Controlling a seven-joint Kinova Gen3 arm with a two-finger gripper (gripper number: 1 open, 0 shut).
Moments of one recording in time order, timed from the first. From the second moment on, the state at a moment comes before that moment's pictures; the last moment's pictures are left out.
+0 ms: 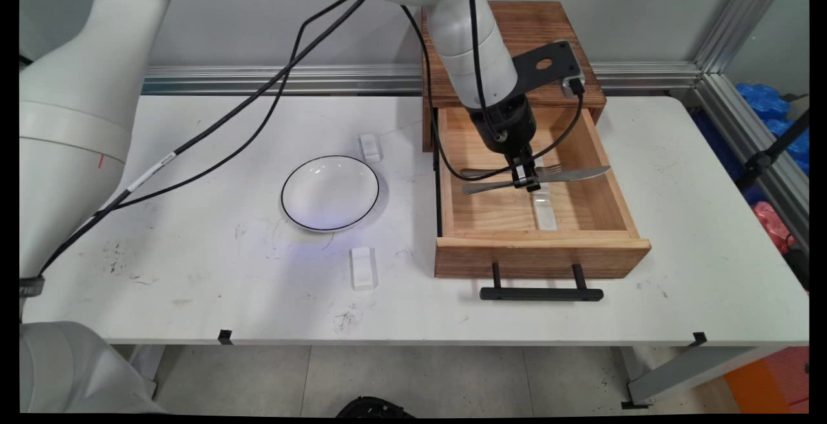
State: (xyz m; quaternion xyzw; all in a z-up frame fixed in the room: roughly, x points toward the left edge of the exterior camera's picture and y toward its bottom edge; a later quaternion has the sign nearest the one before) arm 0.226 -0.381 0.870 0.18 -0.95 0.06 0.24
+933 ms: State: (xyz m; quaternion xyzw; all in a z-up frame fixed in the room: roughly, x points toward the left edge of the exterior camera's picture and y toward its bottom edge) arm 0.220 -0.386 0.843 0.19 -0.95 0.05 0.23
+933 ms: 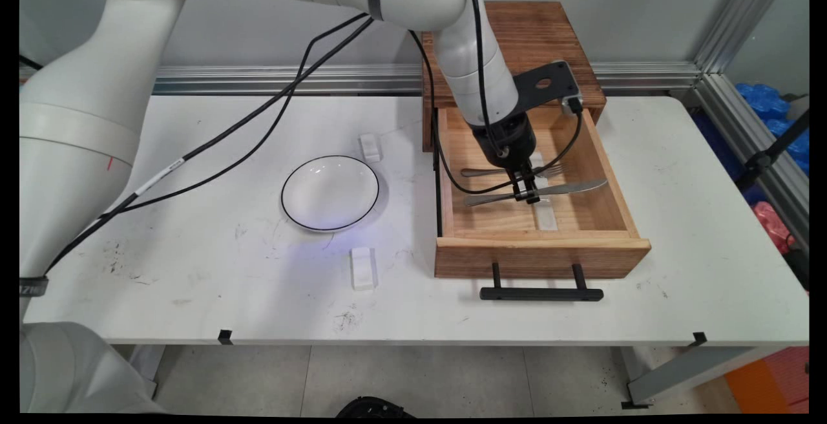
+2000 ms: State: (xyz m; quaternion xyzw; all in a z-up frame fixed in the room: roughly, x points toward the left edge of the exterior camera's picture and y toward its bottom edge) arm 0.214 -0.386 0.819 0.20 -0.95 0.04 0.23
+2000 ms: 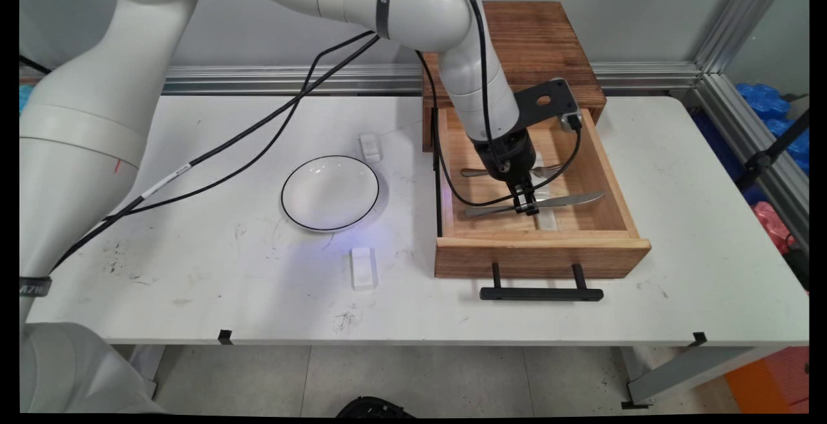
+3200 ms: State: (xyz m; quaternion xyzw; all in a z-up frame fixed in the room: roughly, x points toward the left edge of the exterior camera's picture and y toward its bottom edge) arm 0.213 -0.389 0.808 0.19 -0.95 0.04 0.23
